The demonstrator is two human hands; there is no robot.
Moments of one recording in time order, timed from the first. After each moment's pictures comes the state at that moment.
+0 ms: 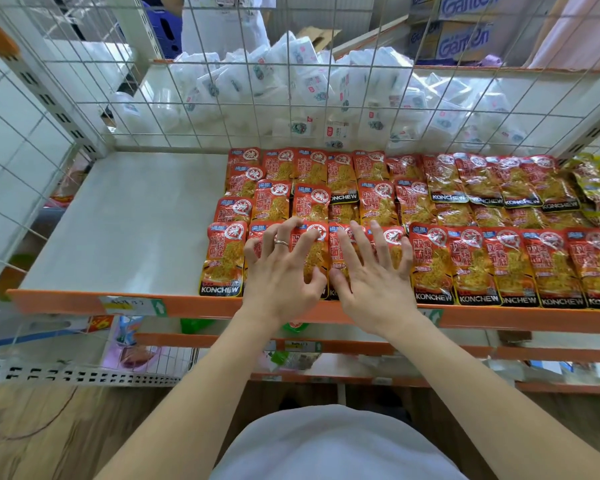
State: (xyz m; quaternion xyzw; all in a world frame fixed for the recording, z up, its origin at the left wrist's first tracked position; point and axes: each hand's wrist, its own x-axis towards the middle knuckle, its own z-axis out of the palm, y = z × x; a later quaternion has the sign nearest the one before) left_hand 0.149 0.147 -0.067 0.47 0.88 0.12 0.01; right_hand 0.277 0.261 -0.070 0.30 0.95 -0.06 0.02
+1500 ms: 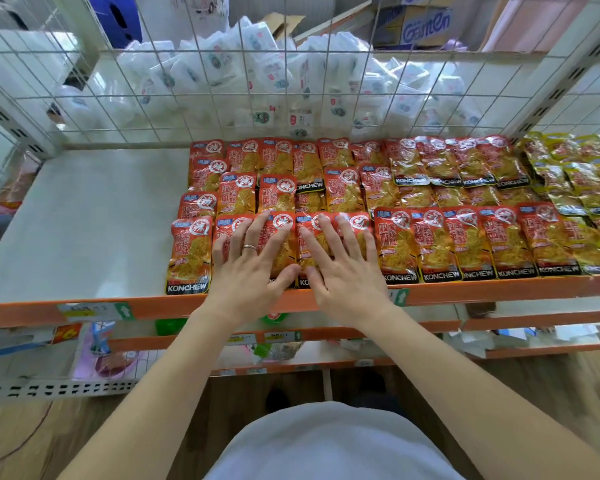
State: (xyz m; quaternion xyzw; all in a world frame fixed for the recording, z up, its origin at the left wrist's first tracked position) left_hand 0.146 0.136 -0.069 0.49 0.86 0.08 0.08; right_hand 0.291 0.257 -0.071 0.27 0.96 -0.09 0.01
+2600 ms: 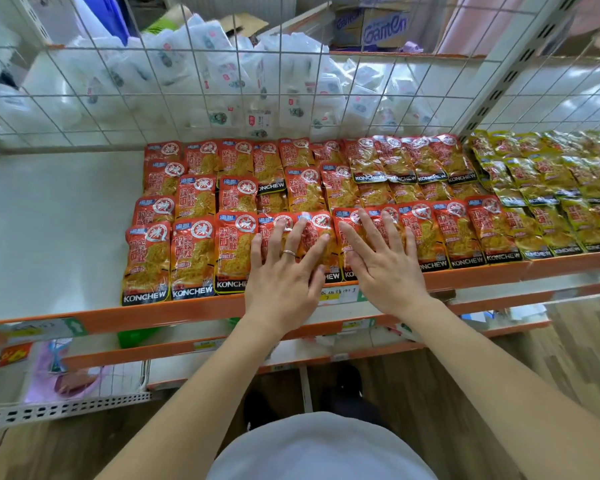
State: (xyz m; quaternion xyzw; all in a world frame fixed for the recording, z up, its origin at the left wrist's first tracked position) left_hand 0.223 0.196 -0.081 0.56 0.82 0.09 0.03; right_hand 0.375 0.329 -0.072 0.36 0.93 -0.05 0.03
